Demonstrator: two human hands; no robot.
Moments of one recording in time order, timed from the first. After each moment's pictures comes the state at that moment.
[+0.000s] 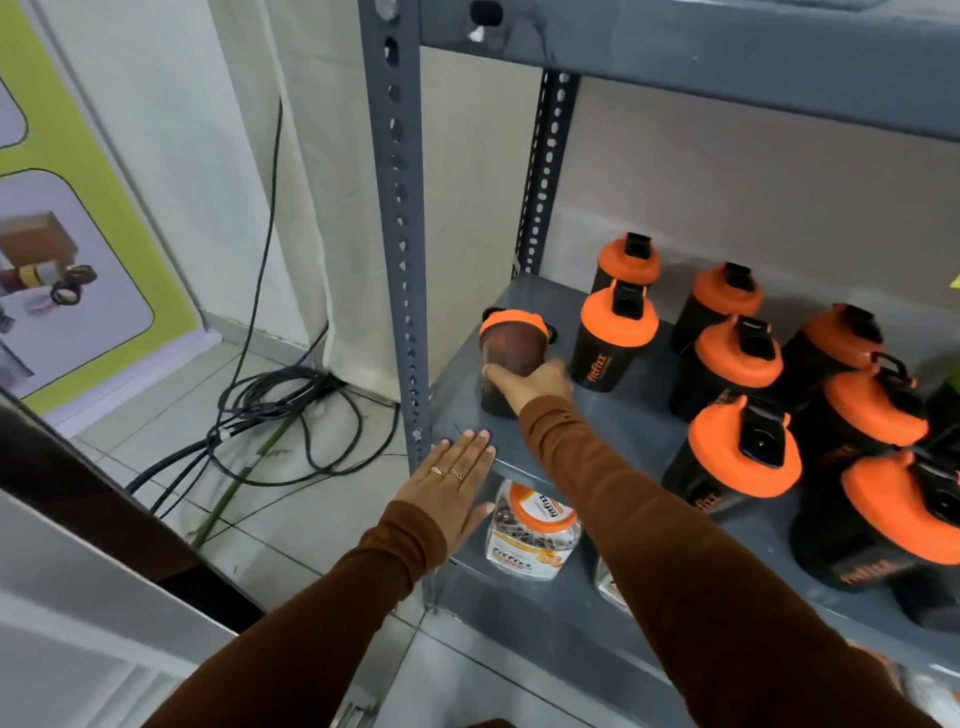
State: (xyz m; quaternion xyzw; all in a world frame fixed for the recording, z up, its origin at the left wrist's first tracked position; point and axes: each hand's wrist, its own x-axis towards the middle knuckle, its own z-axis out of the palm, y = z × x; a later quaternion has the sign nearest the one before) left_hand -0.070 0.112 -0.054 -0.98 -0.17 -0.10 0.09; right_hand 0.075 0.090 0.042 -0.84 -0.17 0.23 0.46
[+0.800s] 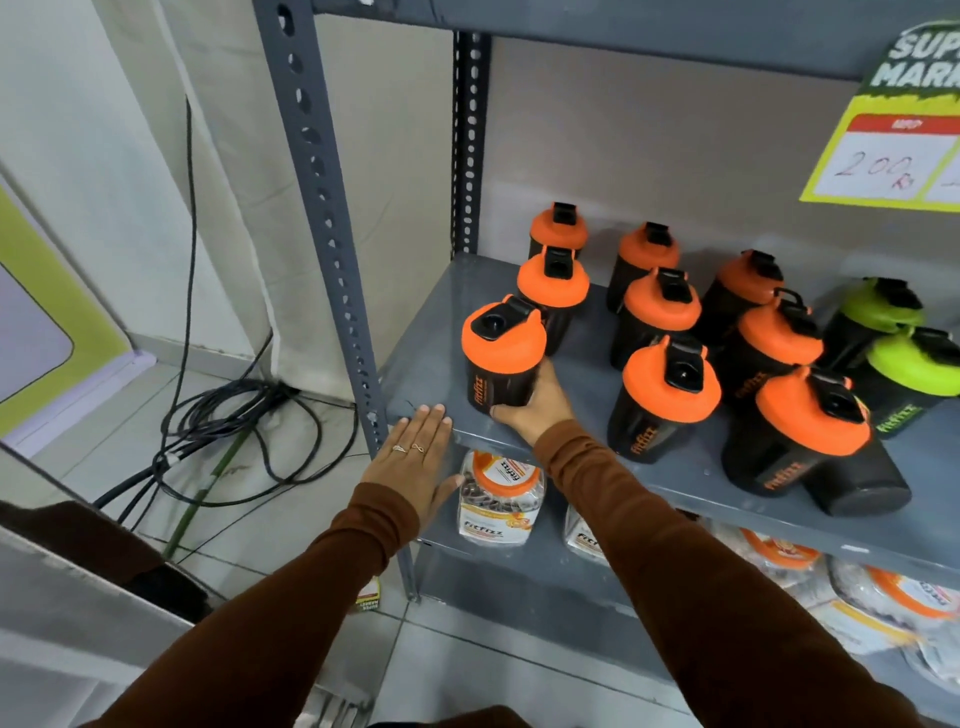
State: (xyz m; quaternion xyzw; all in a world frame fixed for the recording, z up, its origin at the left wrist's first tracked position) left_hand -0.068 0.106 -0.058 -0.97 -0.18 -0.12 0.09; right_hand 0.086 0.012 -0.001 -0.80 -0.27 0.18 0.50
